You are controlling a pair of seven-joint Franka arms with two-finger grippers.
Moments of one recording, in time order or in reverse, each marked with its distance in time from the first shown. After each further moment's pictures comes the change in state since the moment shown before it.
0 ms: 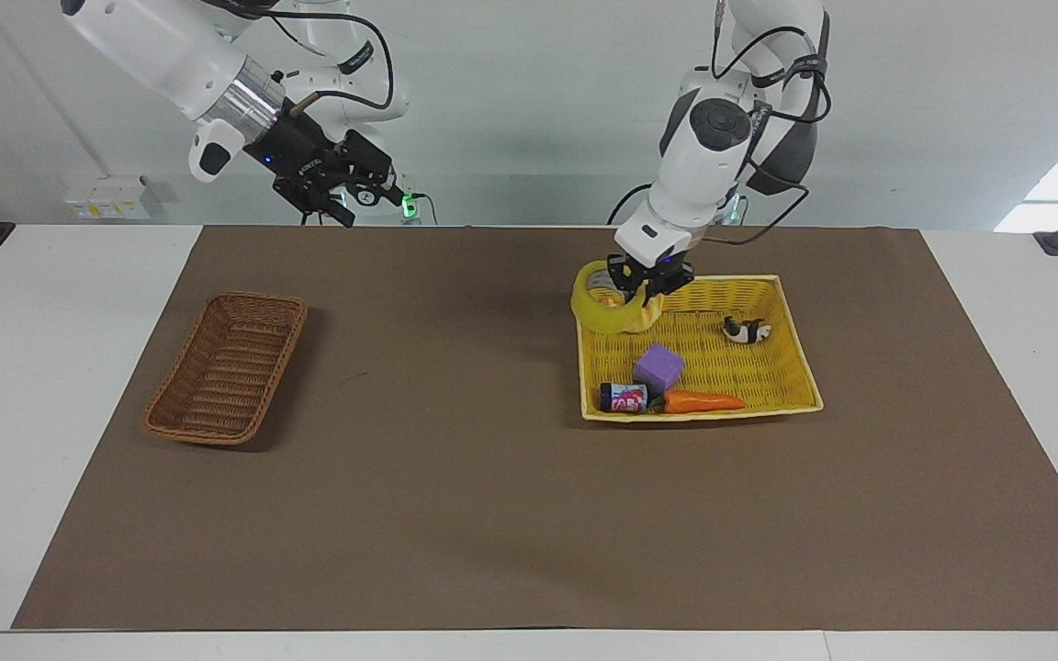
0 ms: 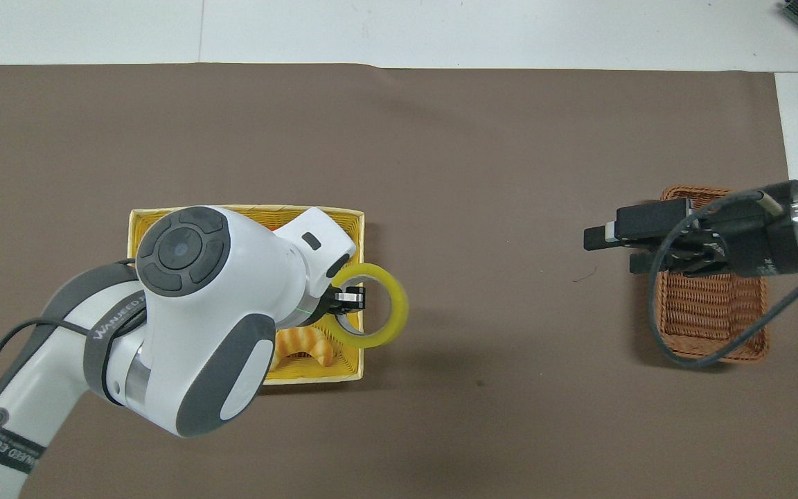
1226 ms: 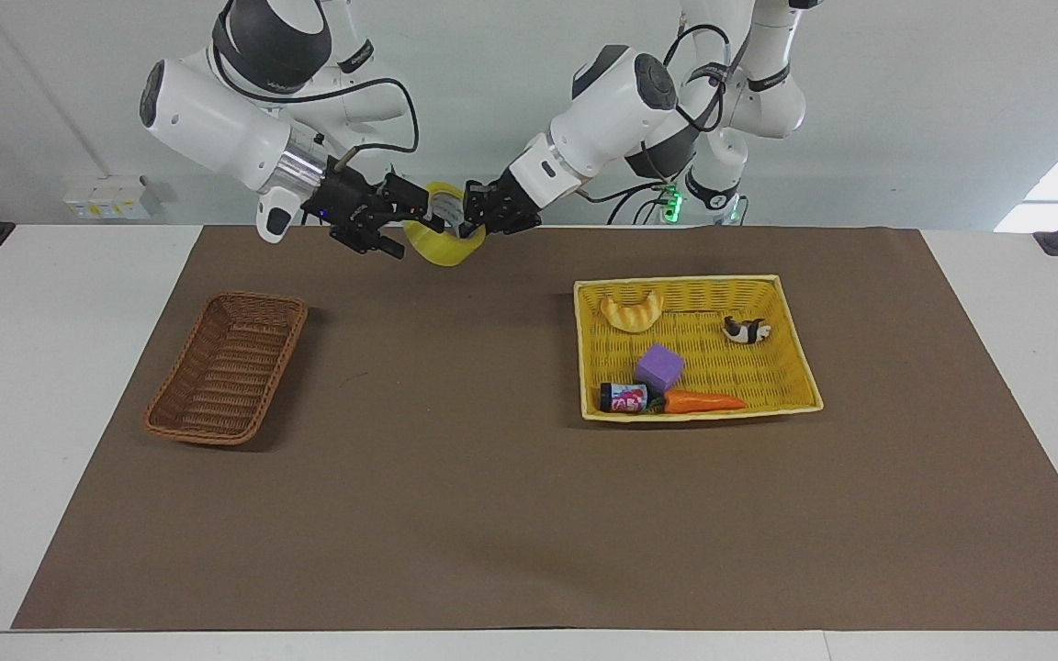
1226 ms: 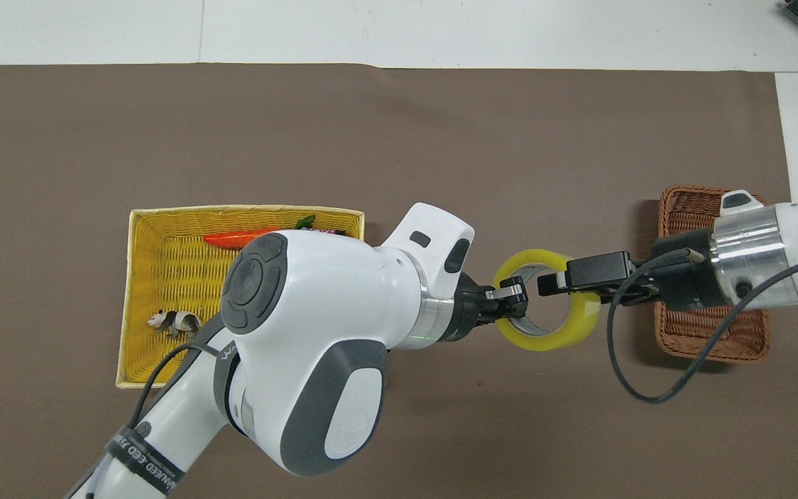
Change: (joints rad) left arm -0.032 0.118 -0.162 0.179 -0.433 0.278 -0.175; right arm 0.031 -0.040 -0.006 -0.204 0.114 0.018 -0.215
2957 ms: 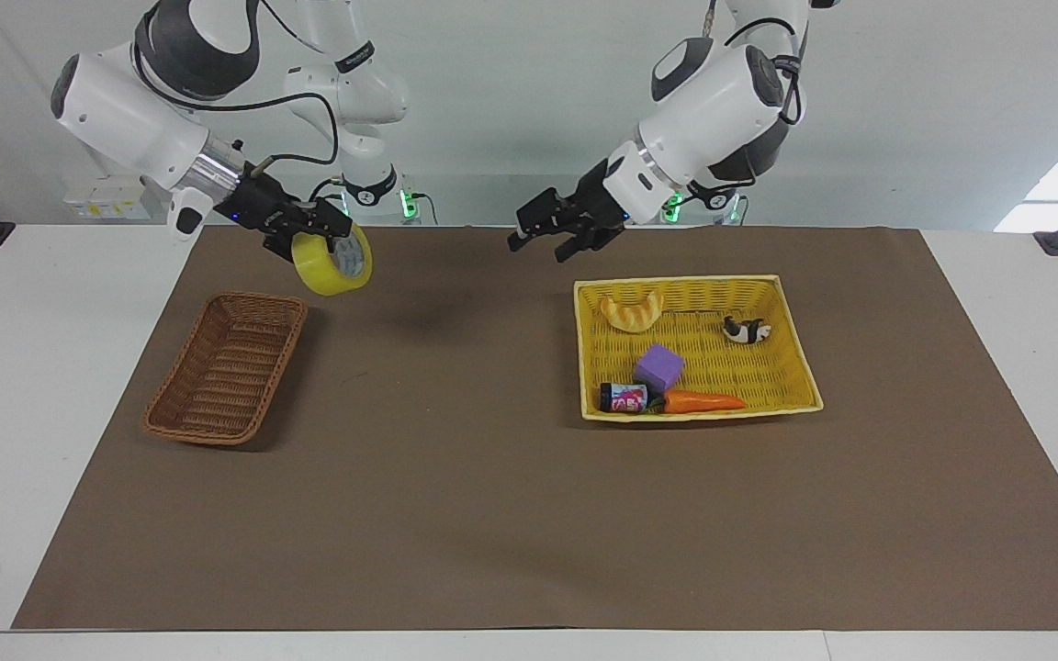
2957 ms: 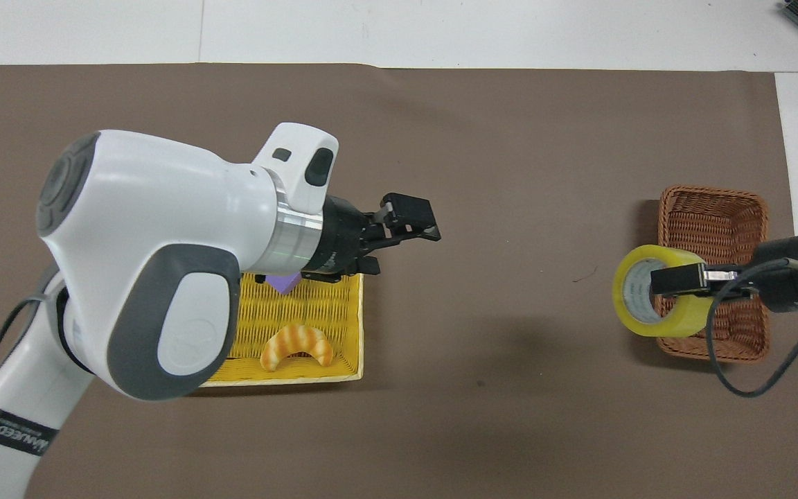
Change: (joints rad) left arm 0.258 -0.046 0.008 0.043 0.103 -0.234 0.014; right arm -0.195 -0.008 -0.009 -0.012 -0.263 -0.024 -0.140
